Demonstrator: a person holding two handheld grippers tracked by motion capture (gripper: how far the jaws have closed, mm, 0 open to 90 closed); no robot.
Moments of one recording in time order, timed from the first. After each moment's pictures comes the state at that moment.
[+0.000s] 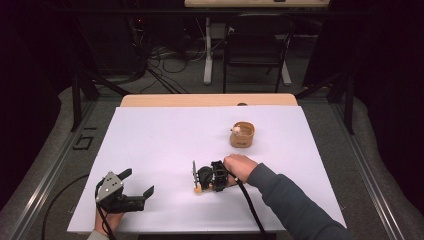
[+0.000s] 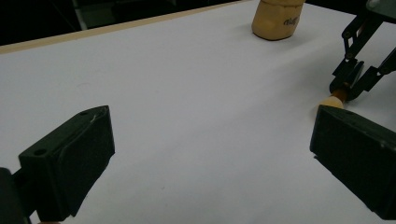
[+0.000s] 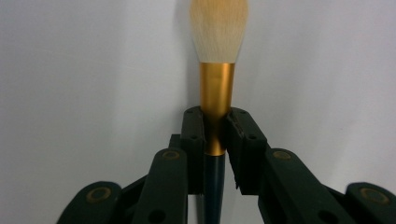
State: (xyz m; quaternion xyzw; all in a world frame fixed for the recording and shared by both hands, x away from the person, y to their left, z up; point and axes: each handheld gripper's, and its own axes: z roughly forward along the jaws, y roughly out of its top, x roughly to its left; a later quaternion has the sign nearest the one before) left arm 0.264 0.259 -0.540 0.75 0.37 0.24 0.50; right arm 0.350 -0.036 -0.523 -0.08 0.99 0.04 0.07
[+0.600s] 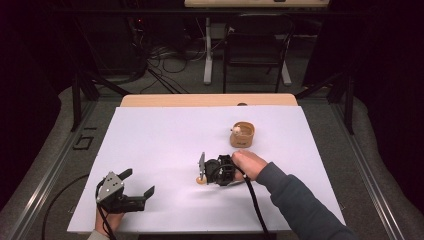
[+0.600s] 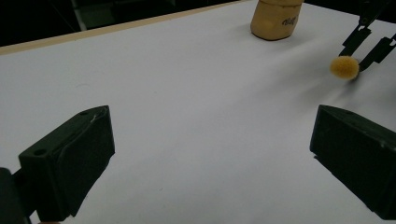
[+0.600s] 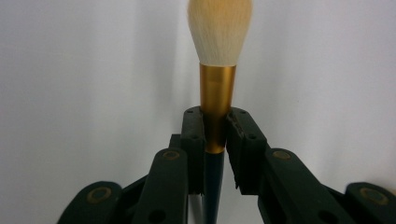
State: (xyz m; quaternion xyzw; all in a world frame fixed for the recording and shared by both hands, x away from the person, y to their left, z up) left arm 0.263 0.258 -0.540 0.75 0.37 0.24 0.50; right arm 0.351 -0.057 -0.496 -0.04 0.99 0.10 0.09
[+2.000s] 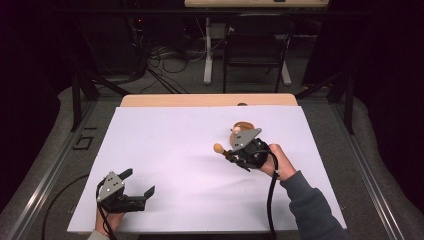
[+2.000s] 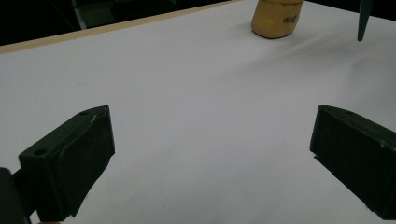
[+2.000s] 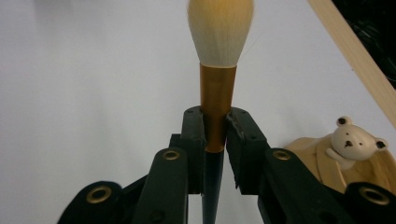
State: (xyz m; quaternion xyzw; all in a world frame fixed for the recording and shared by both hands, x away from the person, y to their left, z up) left arm 0.264 0.258 -0.541 0.75 0.38 0.24 0.50; right arm 0.357 -0.146 -0.448 0.13 0.91 0.35 0.17
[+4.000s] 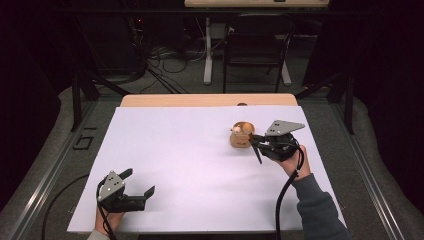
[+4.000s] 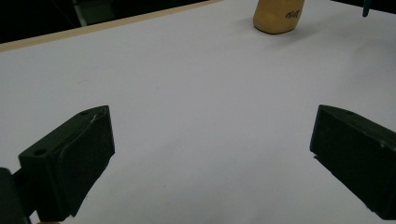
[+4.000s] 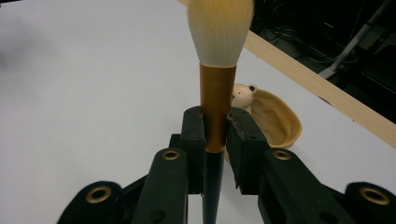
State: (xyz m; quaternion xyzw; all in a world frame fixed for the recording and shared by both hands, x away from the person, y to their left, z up) left arm 0.266 0.258 -0.541 0.75 0.37 0.24 0.49; right arm 0.363 -0.216 -0.445 0.28 0.82 0.44 0.22
